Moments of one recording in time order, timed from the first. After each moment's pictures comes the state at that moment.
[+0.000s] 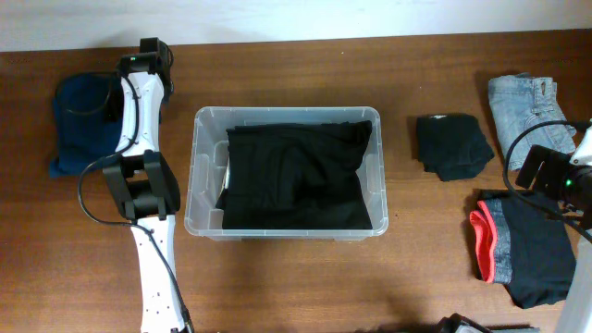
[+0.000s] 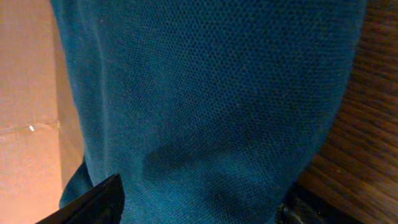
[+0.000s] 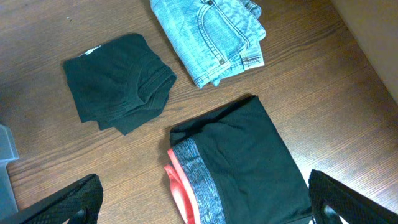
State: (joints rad) left arm 0.08 2.85 2.73 -1.35 -0.79 -0.13; right arm -0.55 1.21 1.35 -1.09 -0.02 -0.10
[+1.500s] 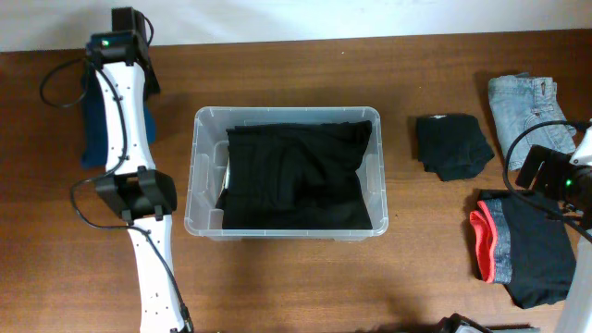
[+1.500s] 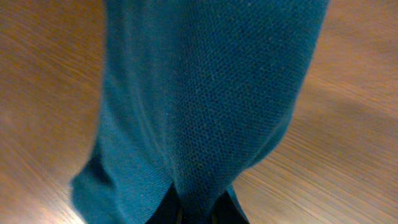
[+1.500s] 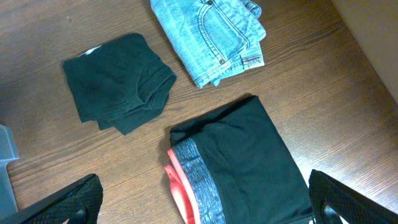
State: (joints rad) left arm 0.10 2.81 3.11 -1.57 -0.36 -0.25; right arm -0.55 1.21 1.35 -1.09 -0.02 -0.10
